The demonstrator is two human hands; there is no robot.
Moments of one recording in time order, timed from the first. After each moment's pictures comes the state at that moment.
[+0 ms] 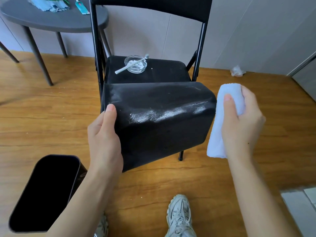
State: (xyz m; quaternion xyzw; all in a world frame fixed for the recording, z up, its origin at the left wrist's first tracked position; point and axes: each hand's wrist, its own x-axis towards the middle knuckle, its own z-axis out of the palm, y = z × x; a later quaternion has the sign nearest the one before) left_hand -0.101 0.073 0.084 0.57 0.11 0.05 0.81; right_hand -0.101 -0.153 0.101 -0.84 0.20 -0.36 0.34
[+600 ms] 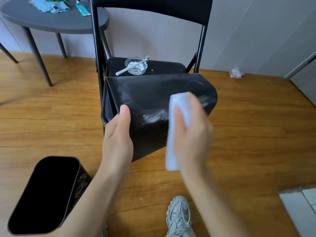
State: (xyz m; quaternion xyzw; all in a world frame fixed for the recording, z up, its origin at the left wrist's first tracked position) left_hand -0.110 0.063 0.091 0.64 0.10 0.03 0.76; right_hand -0.104 -0.065 0.081 -0.87 0.08 -0.40 0.29
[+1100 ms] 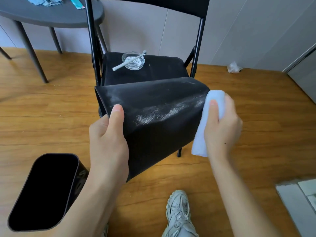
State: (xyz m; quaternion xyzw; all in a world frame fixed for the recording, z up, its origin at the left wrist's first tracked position) left_hand -0.119 0.069 0.101 0.60 0.12 0.03 0.79; right_hand -0.098 -0.132 0.070 -0.86 0.23 -0.38 0.25
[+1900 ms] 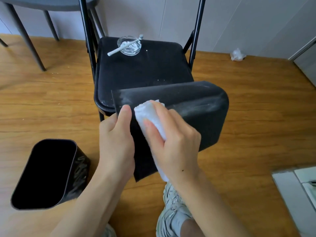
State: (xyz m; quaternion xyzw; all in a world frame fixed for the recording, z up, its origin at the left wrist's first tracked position) left_hand -0.141 0.046 0.092 0.58 0.16 -0.01 0.80; right_hand -0.154 -0.055 0.076 -0.90 -0.08 -0.35 0.24
